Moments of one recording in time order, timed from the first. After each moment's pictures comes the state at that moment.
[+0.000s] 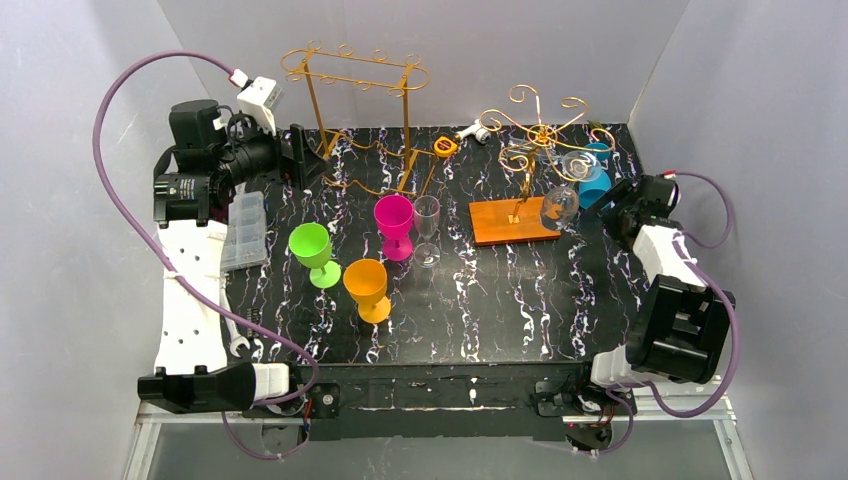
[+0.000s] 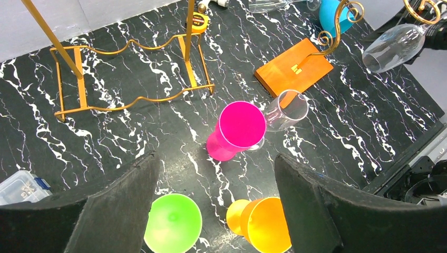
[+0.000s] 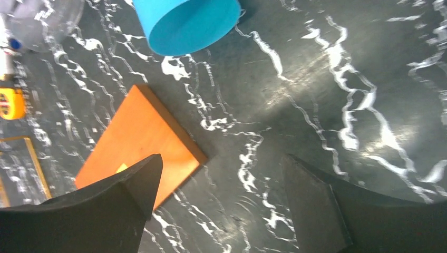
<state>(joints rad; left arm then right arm) 0.04 1.28 1.72 -0.91 0.64 0.09 -0.26 1.43 0.95 -0.30 -0.05 0.56</state>
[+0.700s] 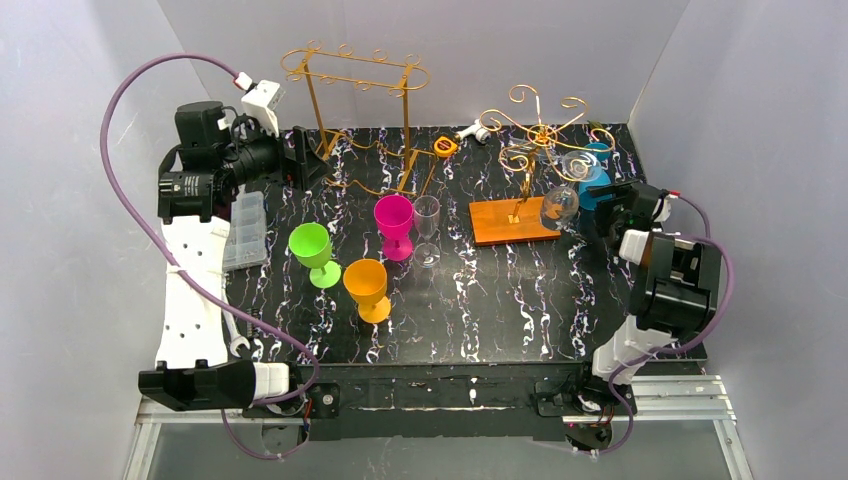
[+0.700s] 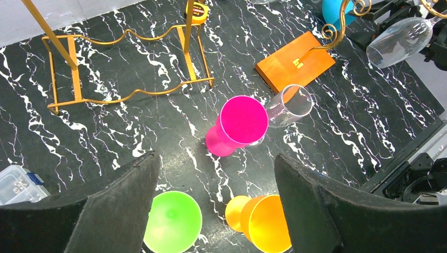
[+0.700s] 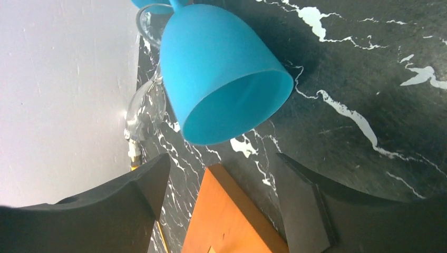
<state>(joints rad) 0.04 1.29 1.69 -0.91 0.64 0.10 -0.26 1.68 0.81 0.36 -0.11 1.09</state>
